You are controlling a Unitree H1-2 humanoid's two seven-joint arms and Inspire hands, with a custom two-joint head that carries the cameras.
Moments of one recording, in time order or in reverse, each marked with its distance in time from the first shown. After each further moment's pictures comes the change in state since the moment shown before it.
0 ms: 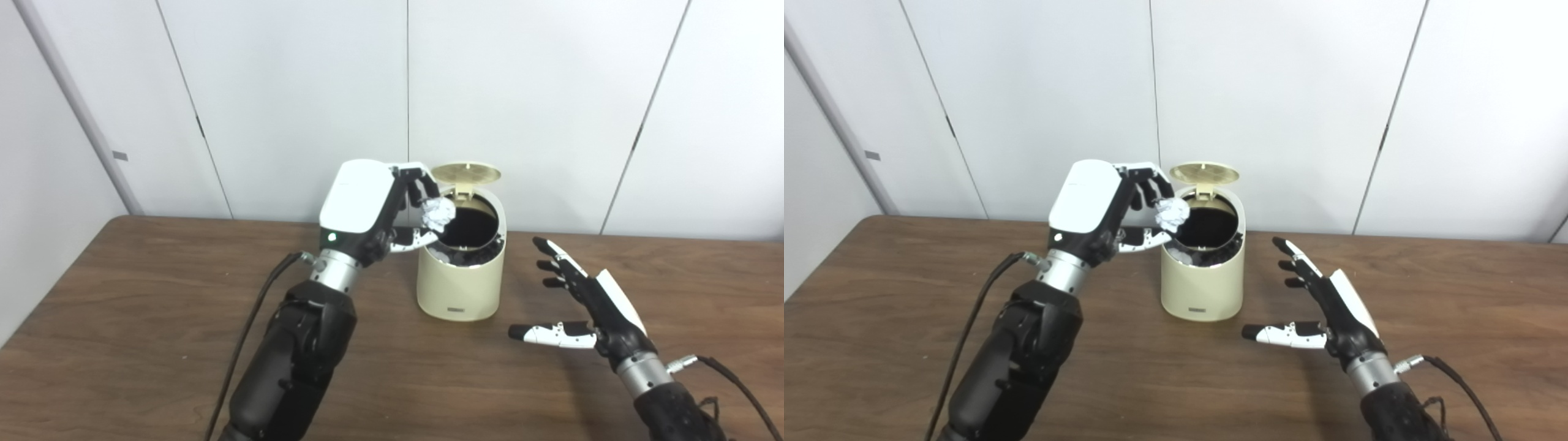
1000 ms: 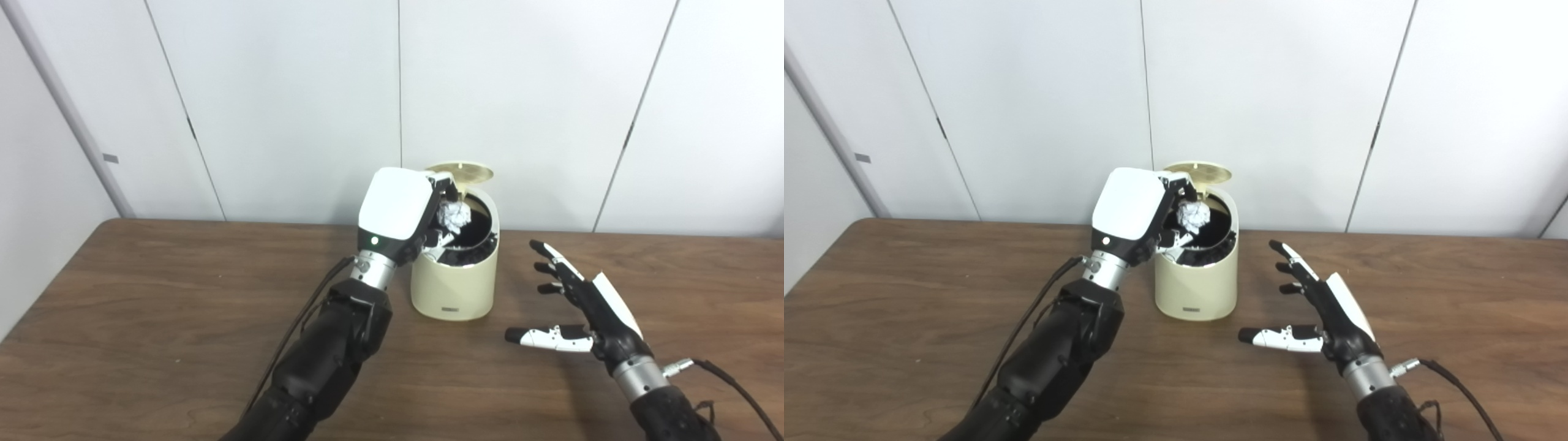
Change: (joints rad) left arm -0.139 -0.027 -0.160 0.425 0.177 0.006 0.385; right arm 0.022 0.005 -0.006 -0.014 0.006 0.003 -0.001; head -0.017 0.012
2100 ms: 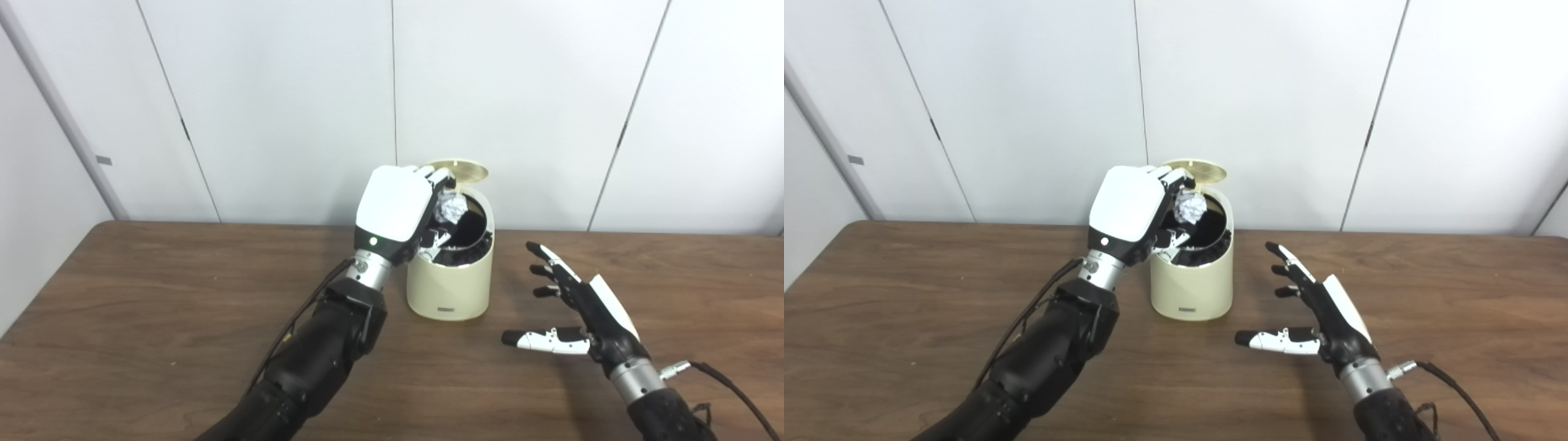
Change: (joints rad) left arm -0.021 0.043 -0.086 -0.013 0.017 0.081 -0.006; right arm 0.014 0.002 -0.001 -0.022 0.000 0.012 0.000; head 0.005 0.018
